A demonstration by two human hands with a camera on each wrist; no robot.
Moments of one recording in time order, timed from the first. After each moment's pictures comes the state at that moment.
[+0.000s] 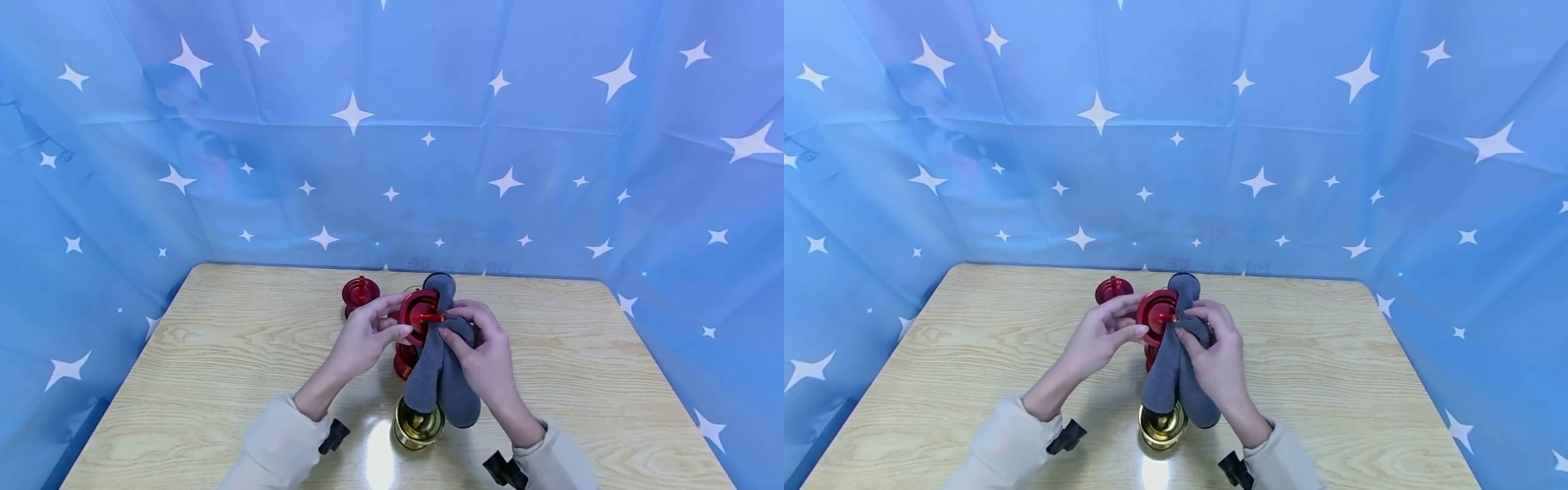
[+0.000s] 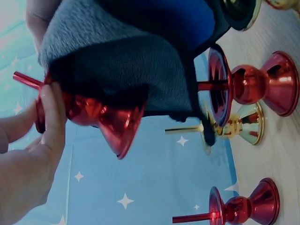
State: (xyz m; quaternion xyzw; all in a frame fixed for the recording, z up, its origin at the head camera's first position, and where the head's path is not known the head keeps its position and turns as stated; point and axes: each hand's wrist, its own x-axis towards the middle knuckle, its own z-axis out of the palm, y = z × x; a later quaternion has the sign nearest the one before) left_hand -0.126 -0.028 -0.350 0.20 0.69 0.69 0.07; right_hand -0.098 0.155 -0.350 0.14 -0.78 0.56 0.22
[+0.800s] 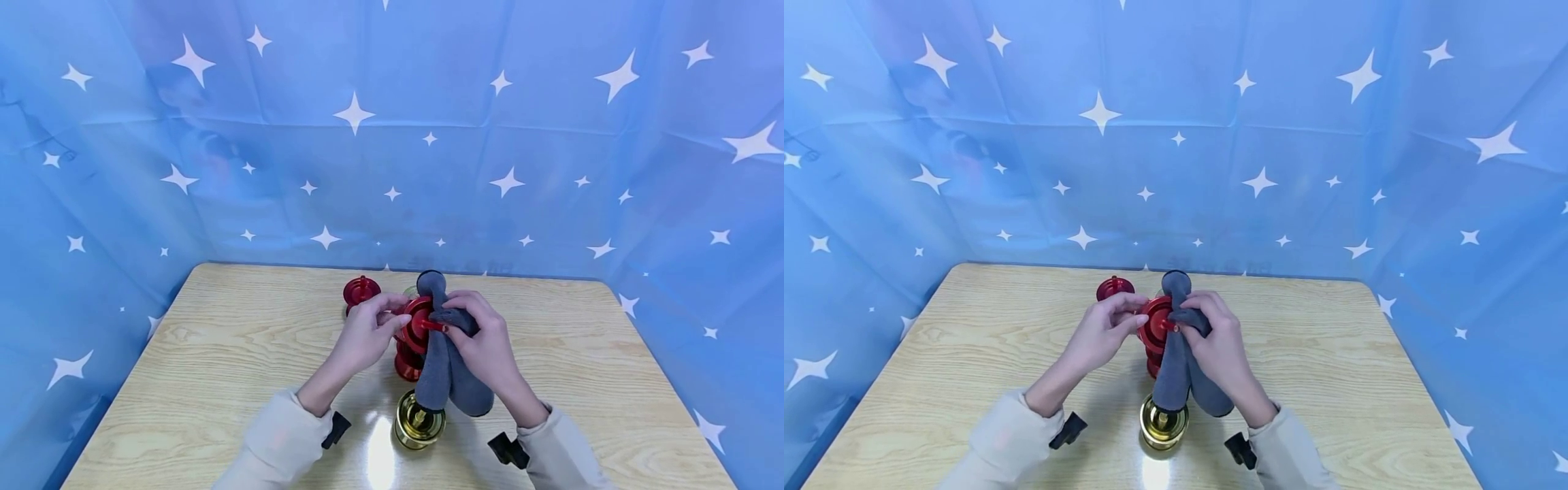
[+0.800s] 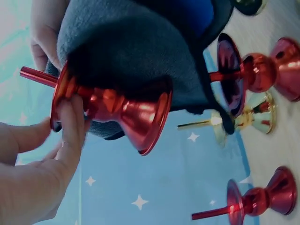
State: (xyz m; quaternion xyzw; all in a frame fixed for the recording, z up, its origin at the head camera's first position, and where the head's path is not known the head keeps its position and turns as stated) left_hand -0.127 -0.026 -0.339 0.18 0.78 0.59 0.02; right_hand -0.117 0.164 -0.346 0.23 -0.83 0.44 0.25
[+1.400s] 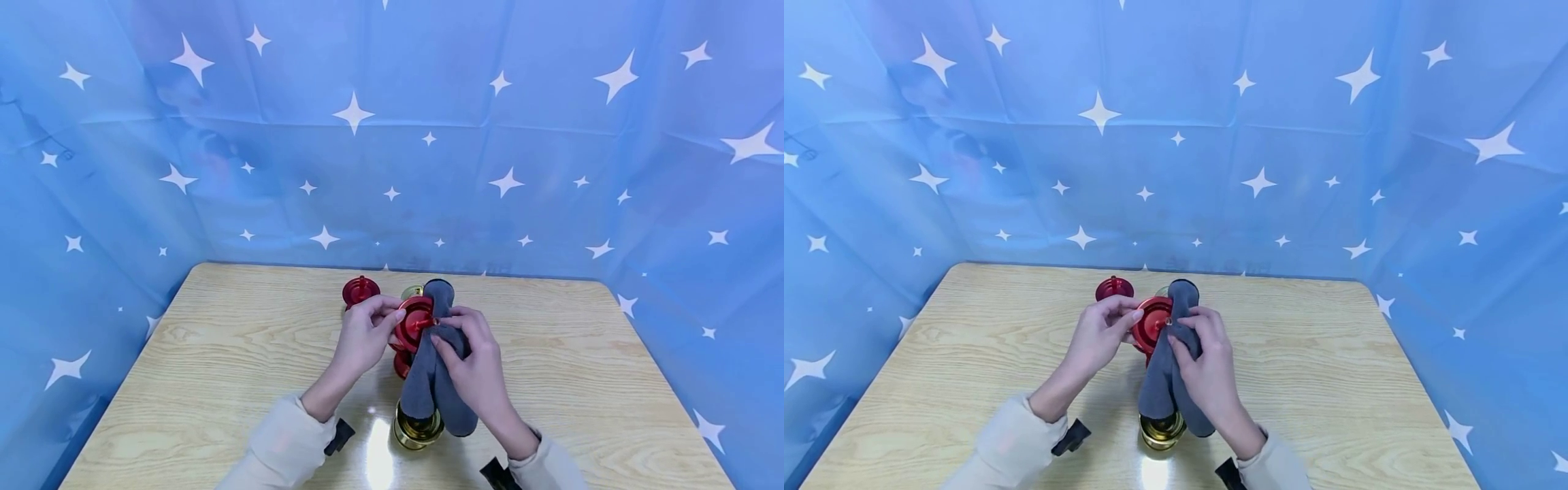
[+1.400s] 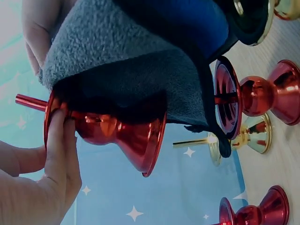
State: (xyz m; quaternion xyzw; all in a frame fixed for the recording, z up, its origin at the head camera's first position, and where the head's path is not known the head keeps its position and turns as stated) left_hand -0.125 -0.022 -0.348 0.13 0.74 0.66 -0.03; right_hand -0.092 0.150 -0.354 0.17 -0.85 0.43 0.26
